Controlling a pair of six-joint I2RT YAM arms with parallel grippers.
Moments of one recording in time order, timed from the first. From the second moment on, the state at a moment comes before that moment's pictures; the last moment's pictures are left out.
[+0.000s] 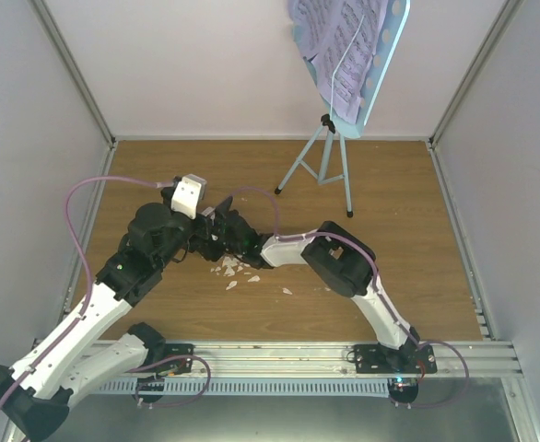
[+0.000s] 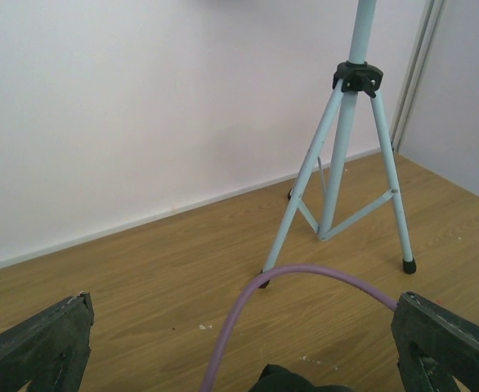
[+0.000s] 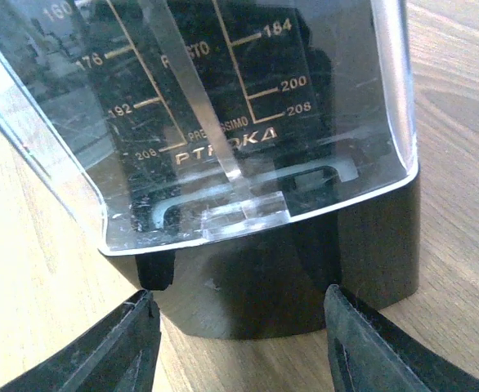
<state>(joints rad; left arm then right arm) -0.57 0.82 0.85 -0.18 -0.14 -0.01 0.97 2.27 1.40 0.39 -0.17 0.22</state>
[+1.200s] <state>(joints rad) -0.55 0.91 0.94 -0.19 -0.03 0.01 0.01 1.43 1.01 0.37 -0.50 0.25</state>
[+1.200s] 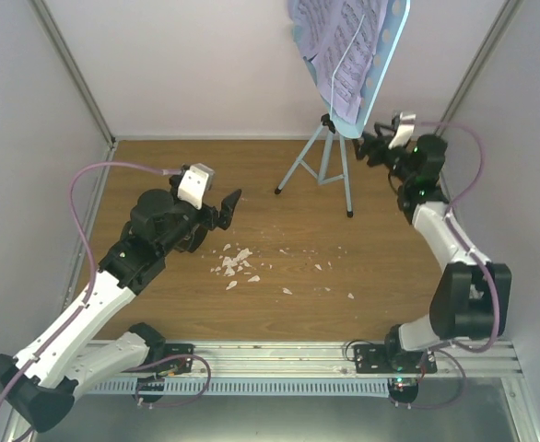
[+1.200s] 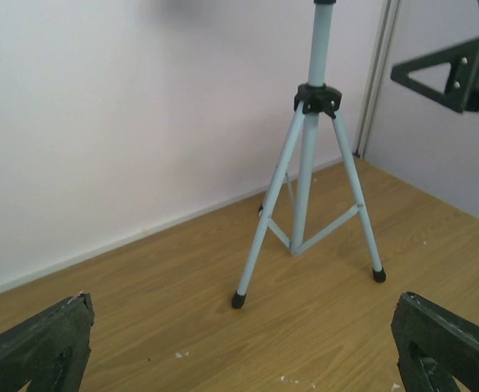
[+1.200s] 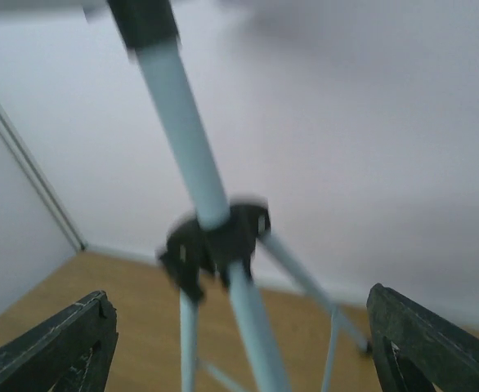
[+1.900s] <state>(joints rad) -0.55 0.89 0.90 -0.14 -0.05 0.01 0.03 1.85 1.67 0.15 -0.80 0.04</state>
